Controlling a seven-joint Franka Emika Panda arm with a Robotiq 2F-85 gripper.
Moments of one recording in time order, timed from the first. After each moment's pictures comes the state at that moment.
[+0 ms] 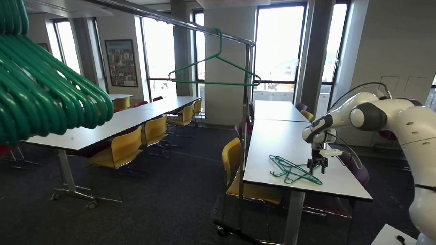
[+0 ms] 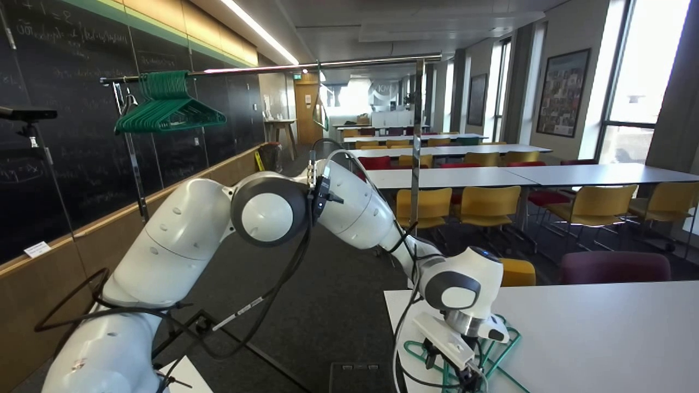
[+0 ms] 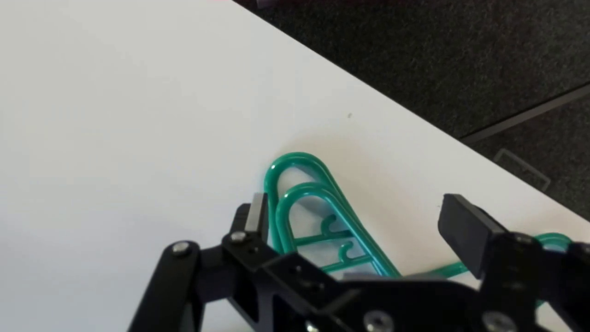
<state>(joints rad) -0.43 0.68 -0.18 -1.66 0.12 2.11 -0.37</state>
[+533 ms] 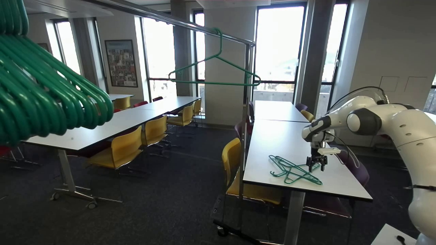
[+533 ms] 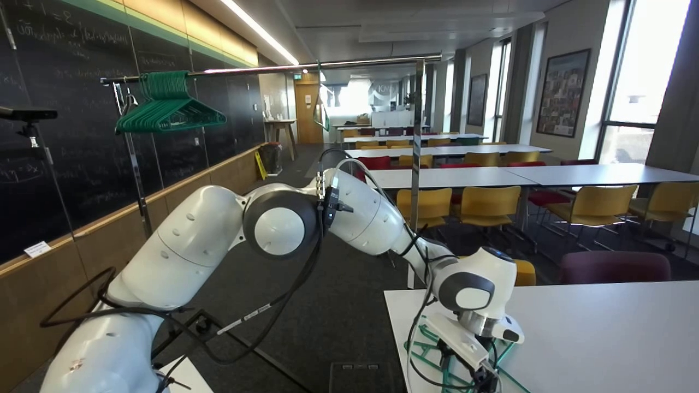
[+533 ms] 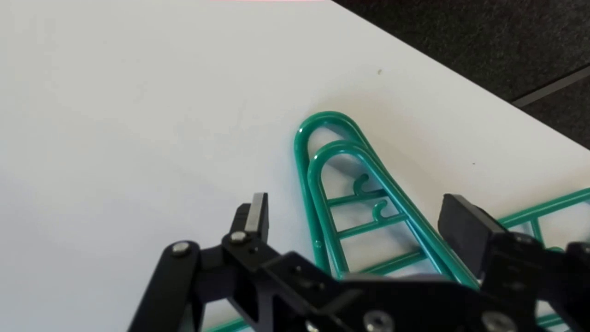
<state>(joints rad) -0.45 0.77 -0.18 -1.52 0.11 2.08 -0.33</state>
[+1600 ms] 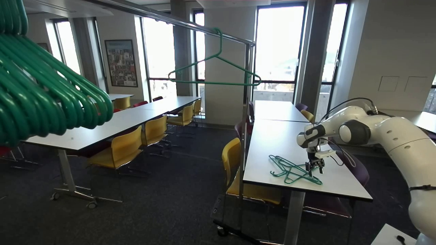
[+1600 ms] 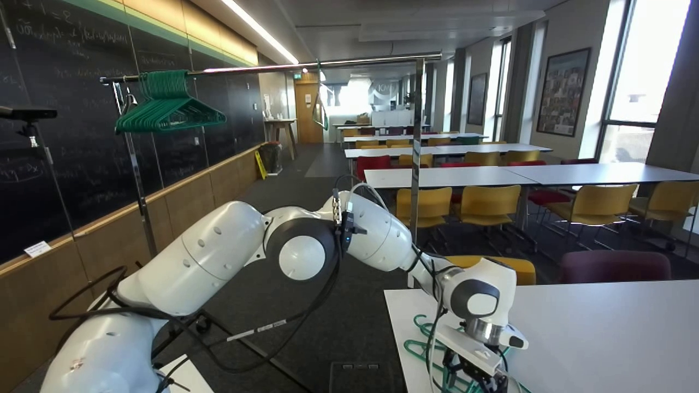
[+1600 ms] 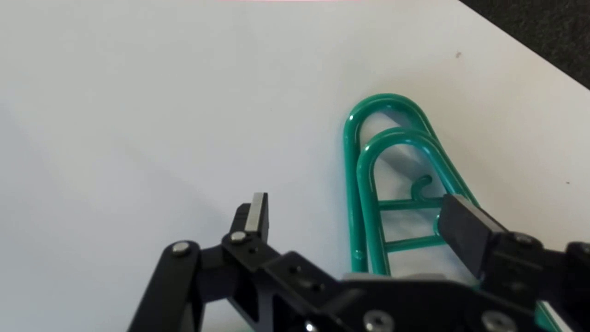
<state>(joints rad) -0.44 0.94 -0.18 -1.31 -0.02 1.99 -0.35</state>
